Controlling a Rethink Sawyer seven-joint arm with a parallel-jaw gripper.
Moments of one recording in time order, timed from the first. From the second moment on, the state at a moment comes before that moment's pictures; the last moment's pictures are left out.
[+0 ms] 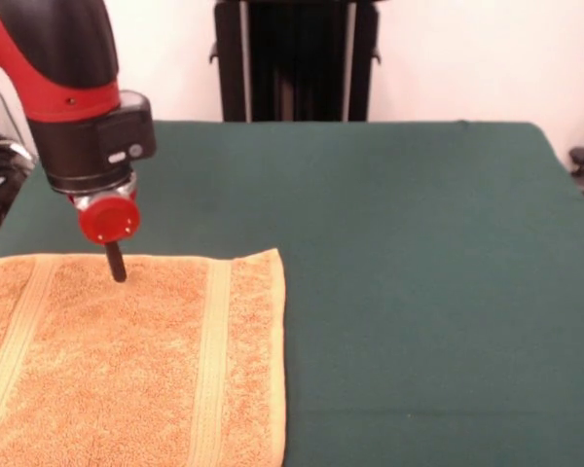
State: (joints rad) arm -0.73 -0.41 0.28 1.48 -0.32 0.47 2.52
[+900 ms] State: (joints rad) arm -0.73 -0.38 0.29 1.50 -0.31 0.37 2.52
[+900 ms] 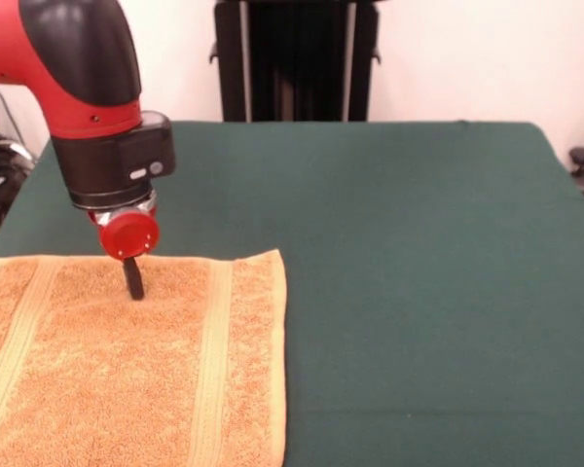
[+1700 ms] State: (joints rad) arm -0.63 -0.42 0.29 1.62 -0.14 0.28 2.52
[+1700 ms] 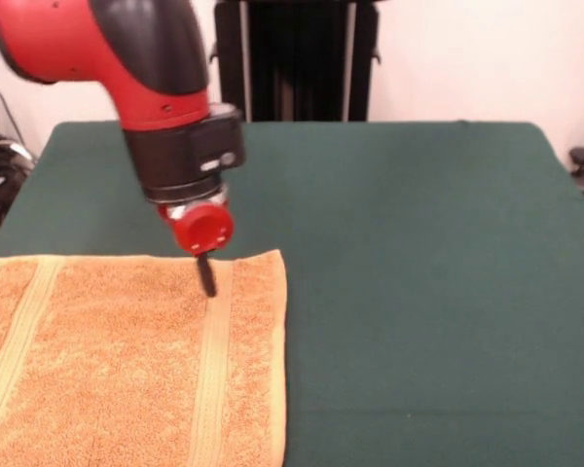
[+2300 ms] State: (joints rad) arm -0.54 -0.53 0.29 1.72 -0.01 0.28 2.52
